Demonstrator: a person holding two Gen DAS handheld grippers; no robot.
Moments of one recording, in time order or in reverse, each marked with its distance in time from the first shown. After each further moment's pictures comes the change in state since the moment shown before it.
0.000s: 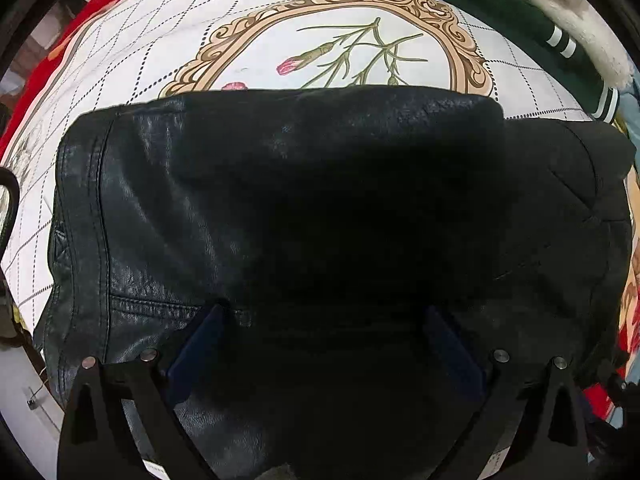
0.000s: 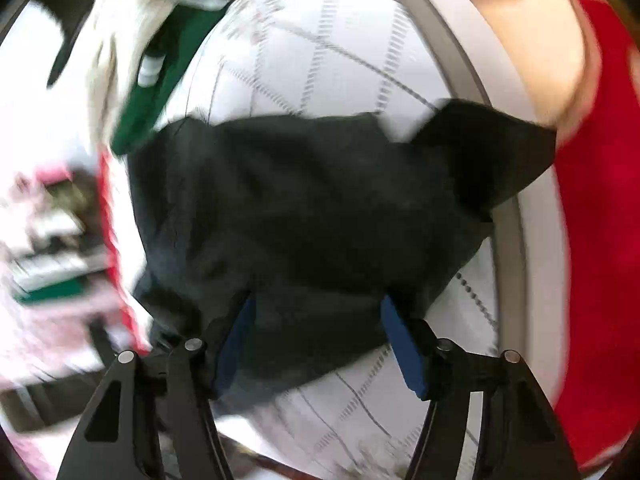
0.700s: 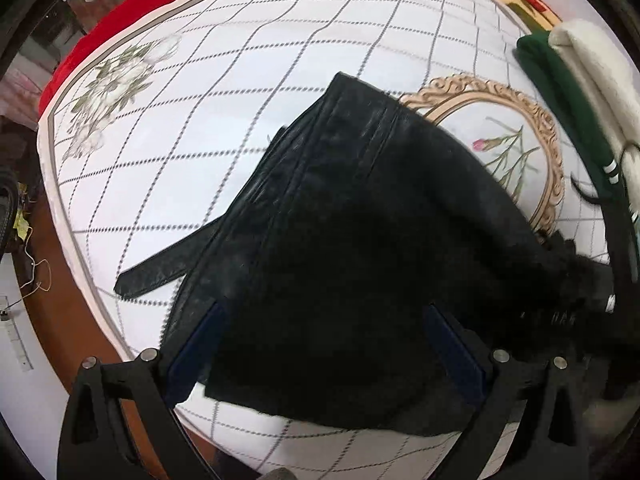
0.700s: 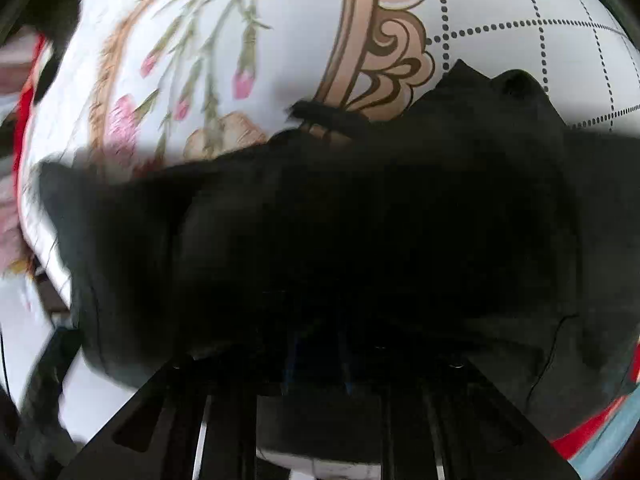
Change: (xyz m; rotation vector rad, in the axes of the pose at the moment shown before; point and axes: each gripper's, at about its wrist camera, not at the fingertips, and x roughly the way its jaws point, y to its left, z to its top) left arm -0.056 0.138 -0.024 -0.321 0.006 0.002; right arm 0.233 0.248 -0.092 -0.693 0.488 -0.606
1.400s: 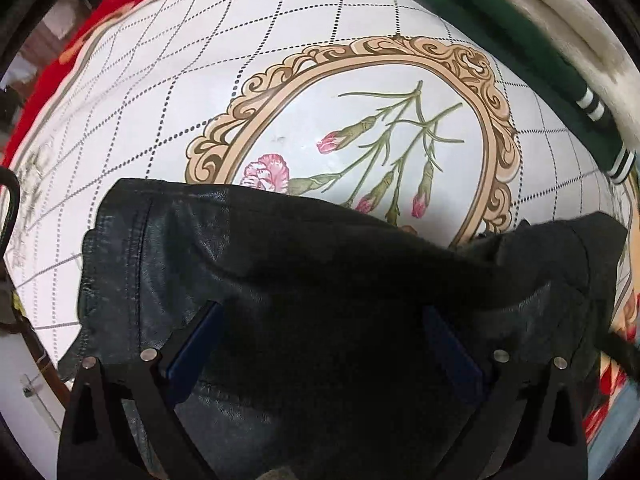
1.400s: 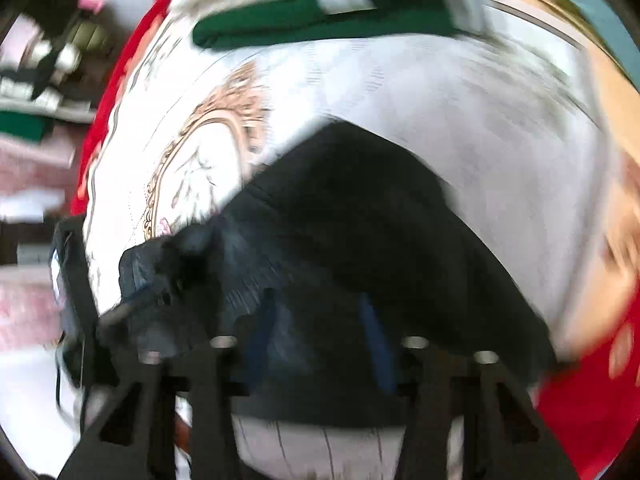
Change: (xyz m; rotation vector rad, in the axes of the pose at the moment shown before) left arm 0.054 -0.138 0.050 0.239 -0.010 -0.003; right arm -0.106 -0.117 -0.066 0.118 -0.383 0.172
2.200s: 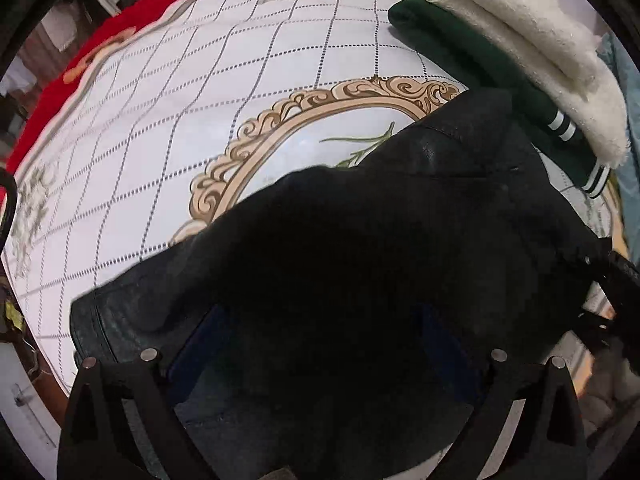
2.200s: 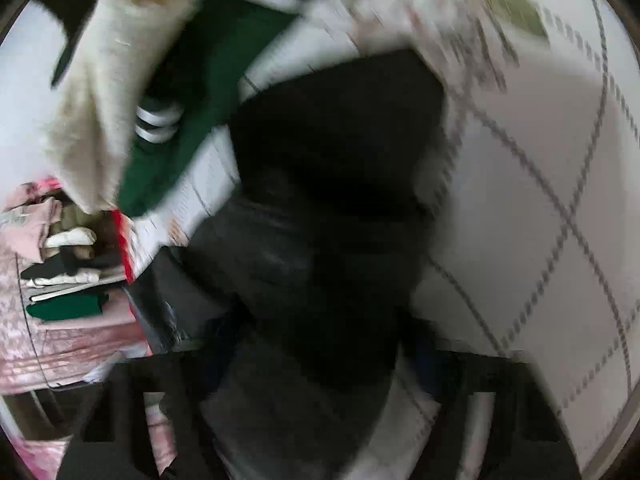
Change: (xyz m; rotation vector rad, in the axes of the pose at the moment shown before) left arm -0.029 -0.008 0.004 0.023 -0.097 -0.022; right arm 0.060 -0.140 0.036 0.532 -0.206 0.341
